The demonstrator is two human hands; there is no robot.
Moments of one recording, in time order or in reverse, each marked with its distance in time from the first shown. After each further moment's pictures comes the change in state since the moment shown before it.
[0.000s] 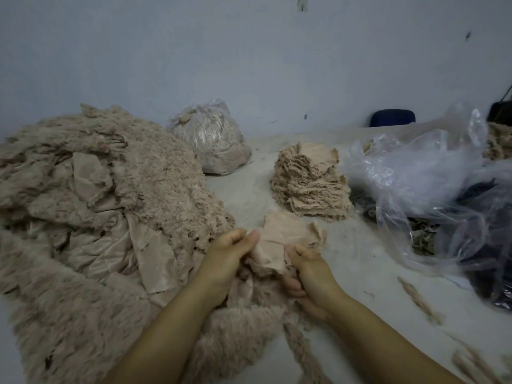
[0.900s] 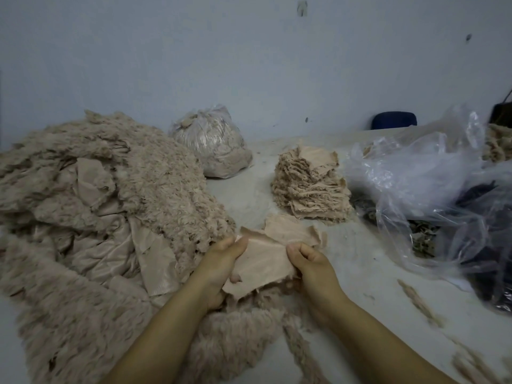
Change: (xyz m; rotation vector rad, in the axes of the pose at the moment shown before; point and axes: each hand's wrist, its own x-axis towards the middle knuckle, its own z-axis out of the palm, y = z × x) left_hand -0.002 0.008 -0.006 -0.046 0.075 -0.241; right_hand 0.002 0.001 -0.007 -0.181 0.097 -0.153
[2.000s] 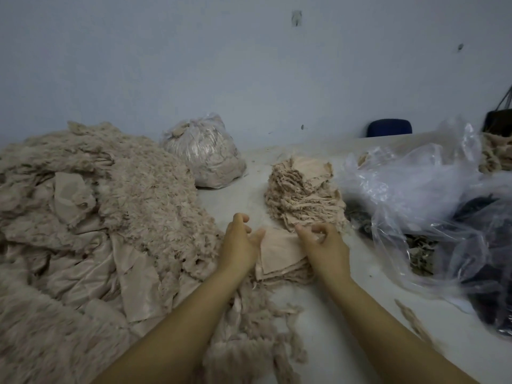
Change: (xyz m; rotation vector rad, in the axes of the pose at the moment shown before) left_hand 0.097 -0.001 0.042 0.697 0.285 0.508; right_hand 0.065 -0.026 -0.038 -0.615 0.464 -0.169
